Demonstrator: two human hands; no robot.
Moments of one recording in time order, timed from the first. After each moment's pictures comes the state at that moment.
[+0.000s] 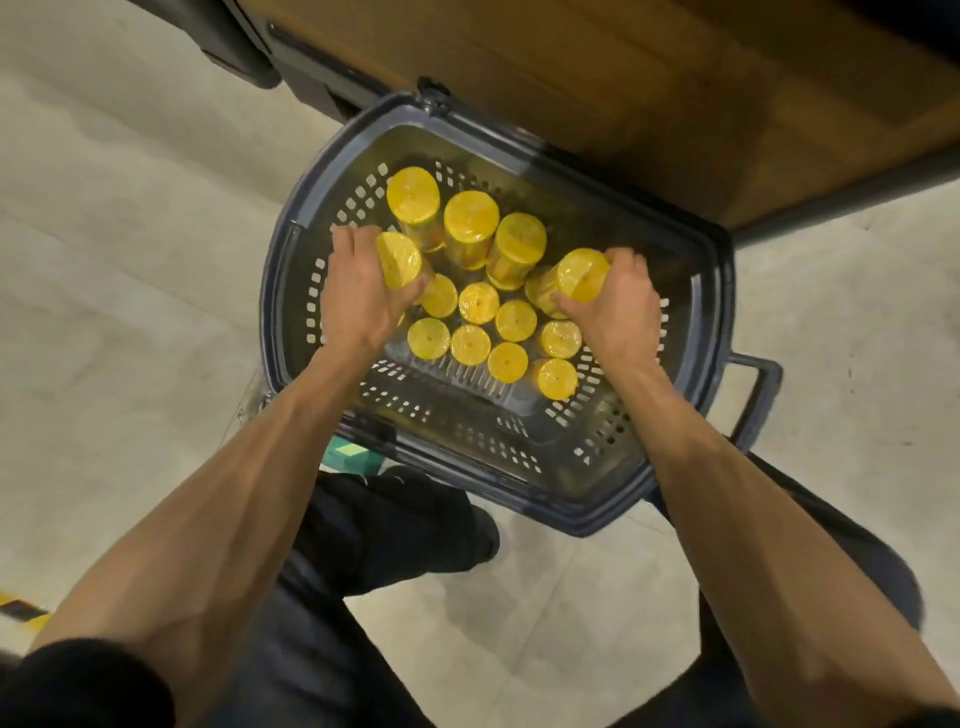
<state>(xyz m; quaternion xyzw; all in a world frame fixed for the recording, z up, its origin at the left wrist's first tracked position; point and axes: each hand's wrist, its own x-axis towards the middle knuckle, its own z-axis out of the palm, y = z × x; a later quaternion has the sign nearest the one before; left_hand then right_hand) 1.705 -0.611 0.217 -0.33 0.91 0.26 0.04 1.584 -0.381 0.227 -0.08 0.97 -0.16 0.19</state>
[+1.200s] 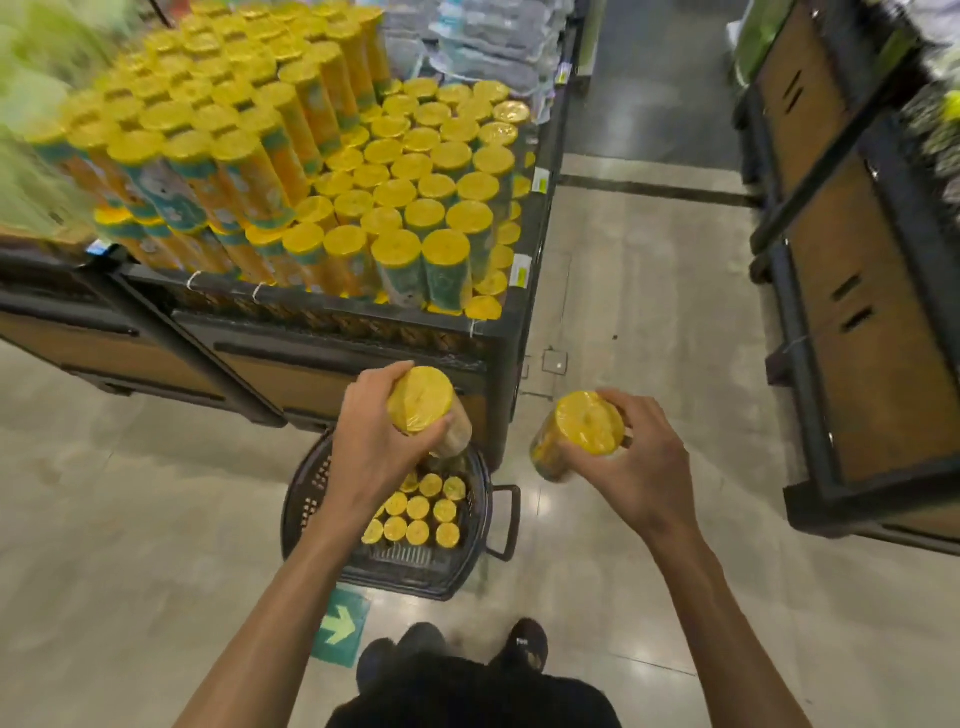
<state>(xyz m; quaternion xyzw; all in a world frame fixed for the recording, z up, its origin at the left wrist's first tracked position) 1.696 -0.346 0.811 -0.11 0.92 0.34 -0.14 1.650 -0.075 0.803 -0.06 0.90 -0.42 -0.02</state>
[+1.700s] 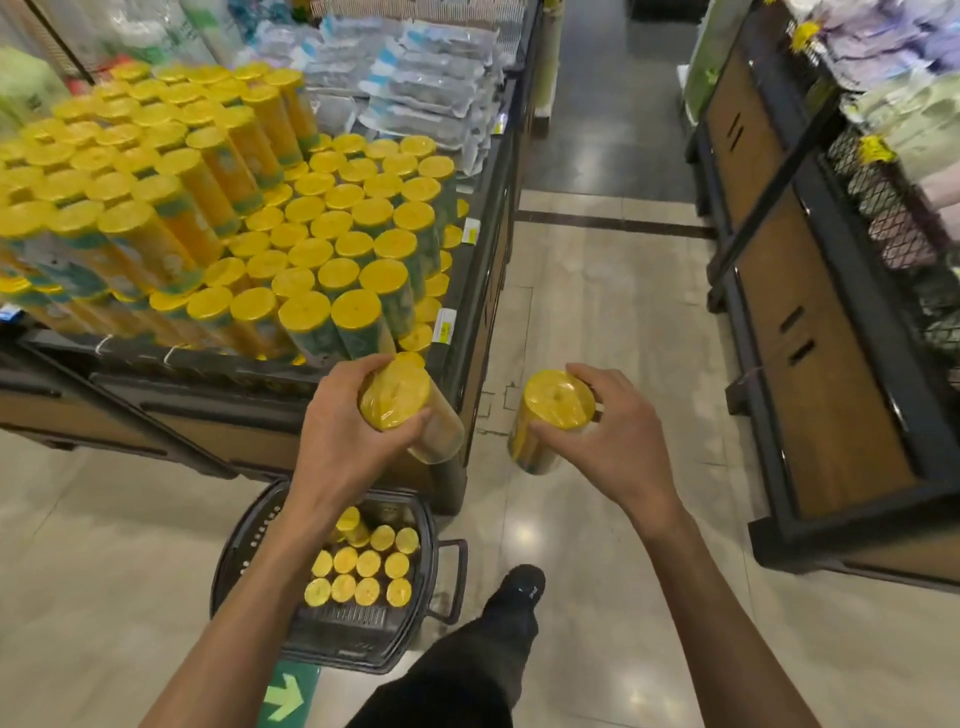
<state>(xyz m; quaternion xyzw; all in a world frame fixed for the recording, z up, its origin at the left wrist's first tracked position) 1.594 -0.264 0.854 -0.08 0.91 0.38 -0.17 1.530 0.001 0.835 -0.11 0.90 -0.42 -0.05</state>
